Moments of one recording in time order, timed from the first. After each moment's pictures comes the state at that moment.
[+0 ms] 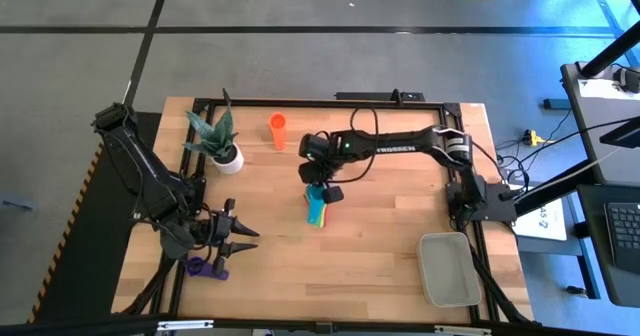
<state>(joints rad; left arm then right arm) -0.93 1.02 0.61 -0.04 -0.81 -0.53 -0.12 2.07 1.67 -0.69 -0.24 -0.49</state>
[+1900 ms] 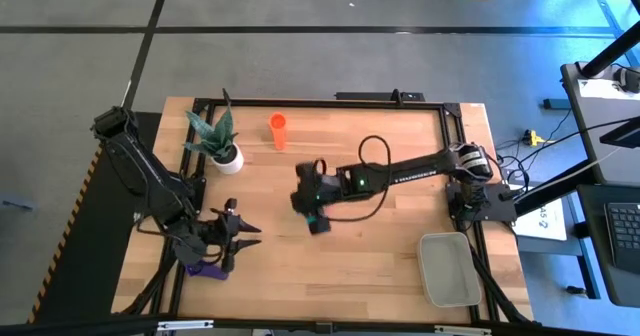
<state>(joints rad) -0.89 1.10 0.61 -0.17 -0.82 -0.68 0.13 1.96 1.67 -0.45 0.14 -0.26</state>
